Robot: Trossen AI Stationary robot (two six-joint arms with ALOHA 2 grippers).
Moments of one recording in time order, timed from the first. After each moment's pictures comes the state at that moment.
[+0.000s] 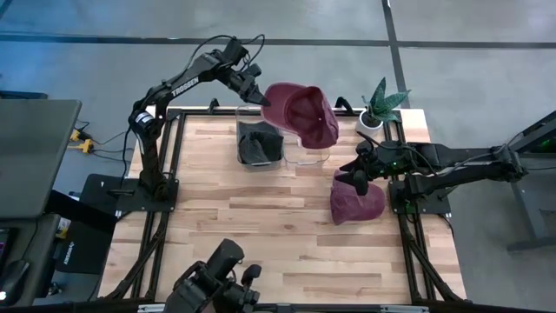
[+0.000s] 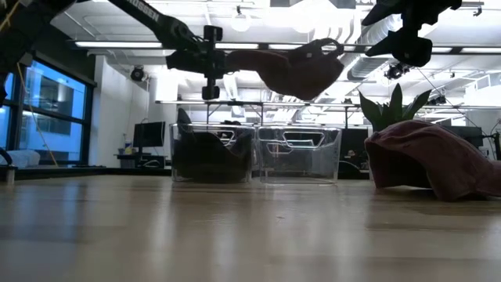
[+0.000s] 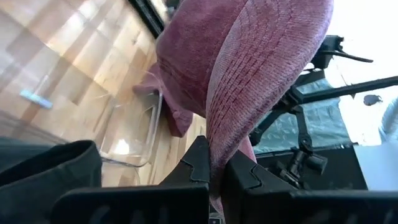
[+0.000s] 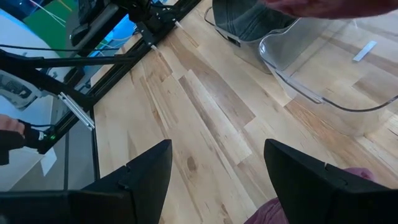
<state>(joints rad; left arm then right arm) 0.89 1.92 1.79 -0.84 1.23 -0.21 0.00 0.81 0.77 -0.50 0.05 0.74</state>
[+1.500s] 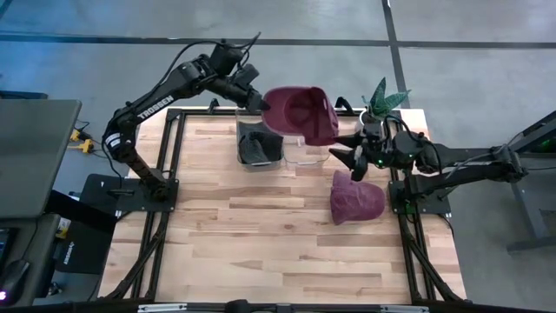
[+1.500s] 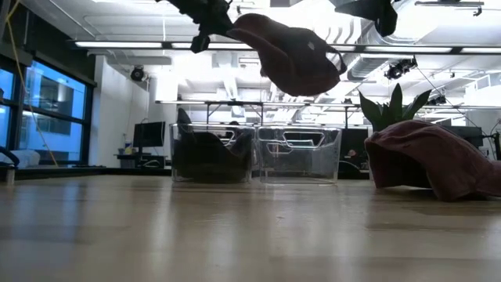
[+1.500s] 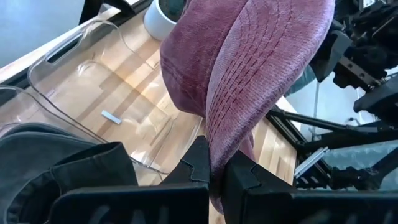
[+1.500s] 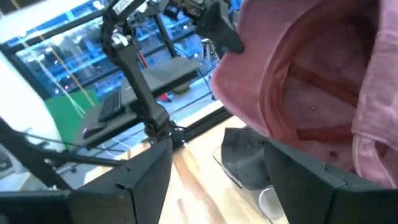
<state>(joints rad) 0.63 1.60 1.79 -0.86 0.53 -0.39 -0.01 0.81 0.77 -0.05 0.29 0.44</state>
